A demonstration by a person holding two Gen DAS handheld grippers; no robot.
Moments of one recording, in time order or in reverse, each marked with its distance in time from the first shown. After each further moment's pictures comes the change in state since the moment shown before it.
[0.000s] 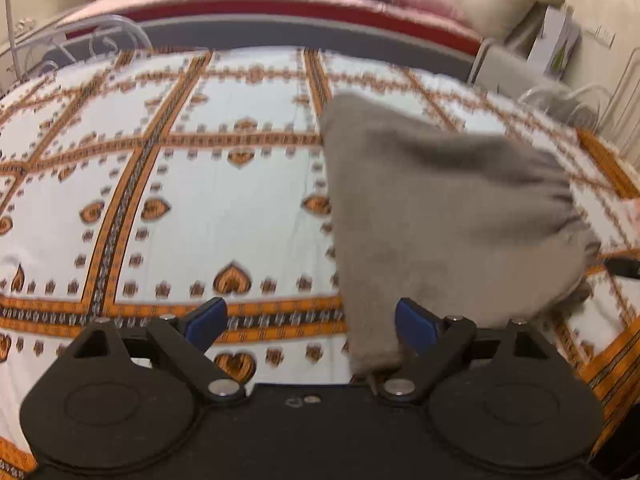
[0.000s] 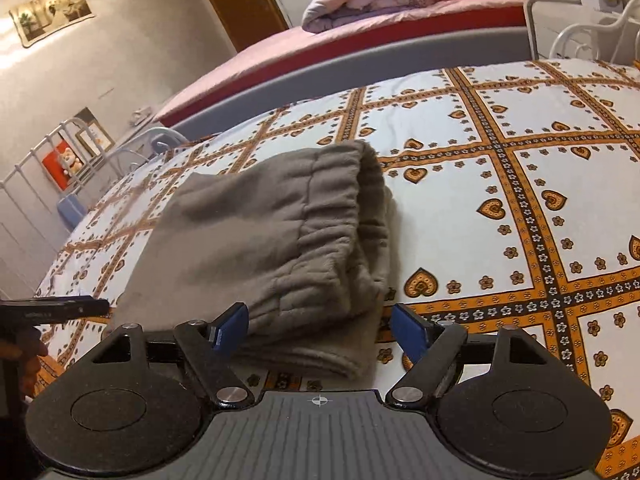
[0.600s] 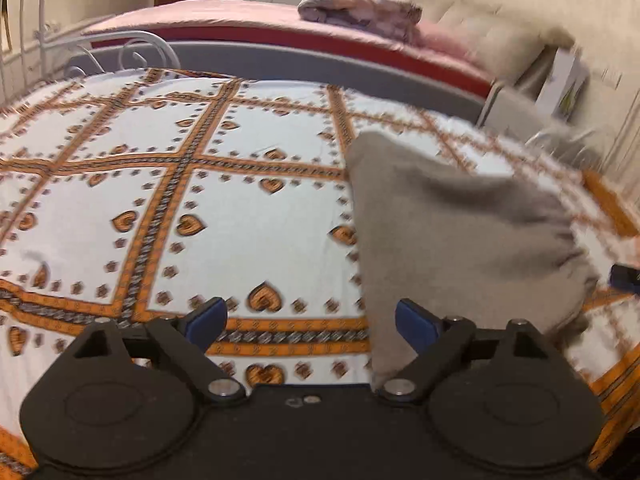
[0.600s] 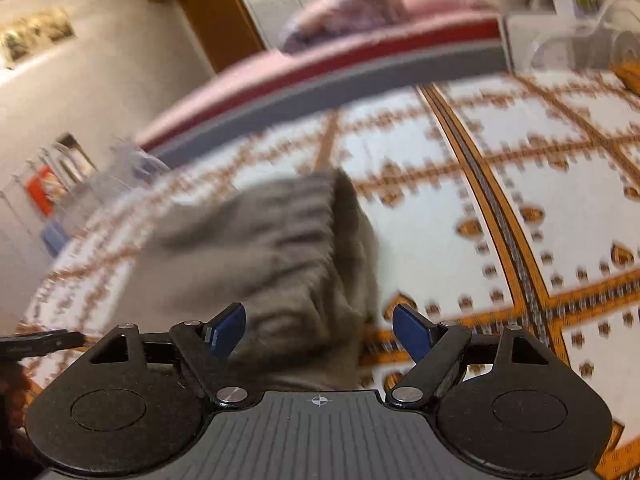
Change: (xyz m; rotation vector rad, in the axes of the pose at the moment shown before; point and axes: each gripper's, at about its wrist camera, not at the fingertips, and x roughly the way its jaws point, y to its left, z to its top) left arm -0.021 0.024 -0.007 -0.082 -0.133 -0.026; right arm -0.004 -0.013 0.005 0.045 -0.098 -0.034
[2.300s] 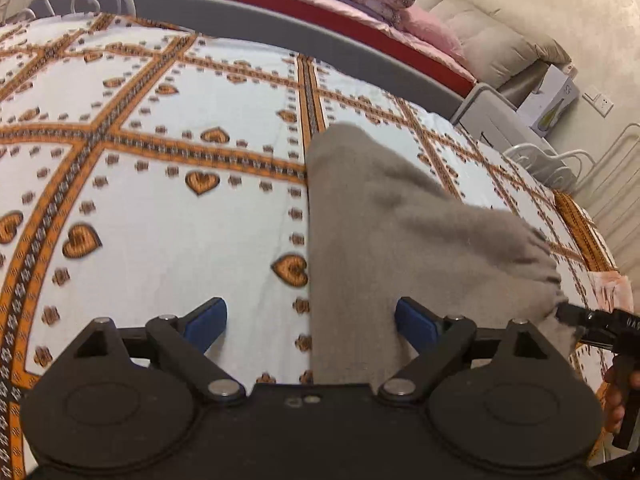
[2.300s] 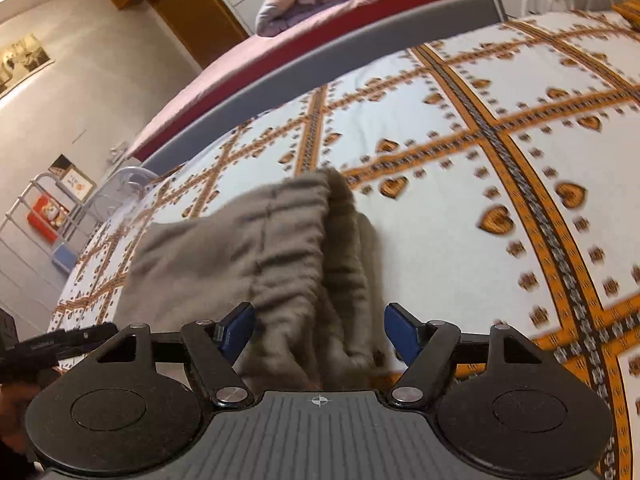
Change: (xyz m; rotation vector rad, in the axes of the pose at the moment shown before) left arm 0.087 -0.004 0.038 -0.093 0.111 -0.158; right arm 0.062 -0.029 0.026 0.163 0.102 0.032
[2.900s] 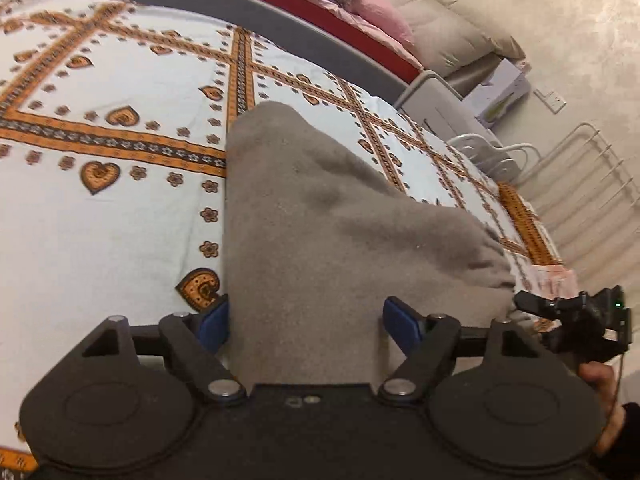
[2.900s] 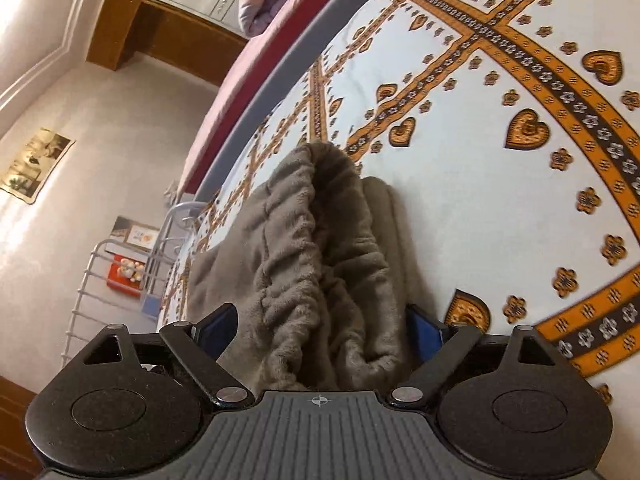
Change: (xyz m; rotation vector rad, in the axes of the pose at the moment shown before) left arm 0.042 -0.006 0.017 -0.016 0.062 -0.244; right arm 0.029 -0.044 0.008 0.312 0.080 0.282
